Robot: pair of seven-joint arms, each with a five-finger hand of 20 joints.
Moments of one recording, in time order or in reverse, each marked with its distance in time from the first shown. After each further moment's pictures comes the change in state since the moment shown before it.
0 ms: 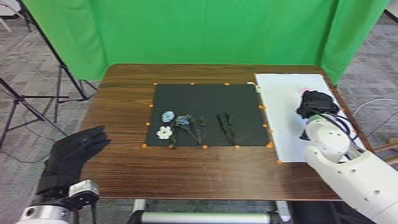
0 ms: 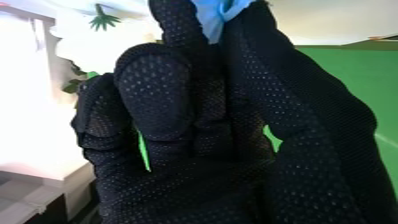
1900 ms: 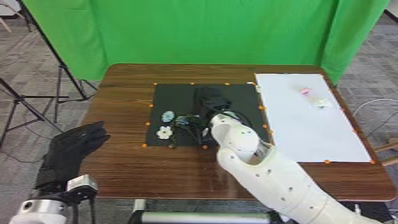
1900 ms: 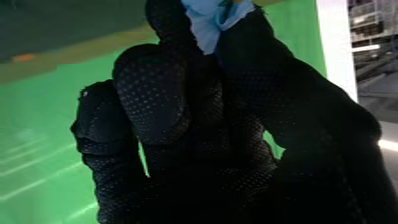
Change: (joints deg) left arm -1.9 -1.9 -1.8 -0.5 1.5 -2.0 -4.0; right arm 8.1 -25.6 -15.3 -3.6 0.8 -2.9 -9.6
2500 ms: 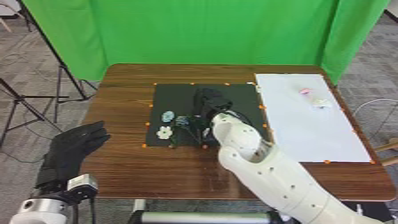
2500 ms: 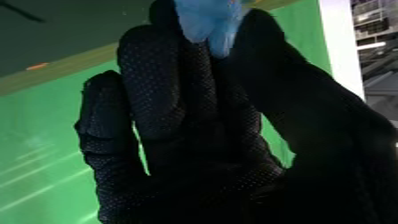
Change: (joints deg) left arm -0.4 -0.1 0.0 0.2 0.1 -0.2 -0.6; right arm 0.4 0.6 0.5 -0.5 2.8 -0.7 0.3
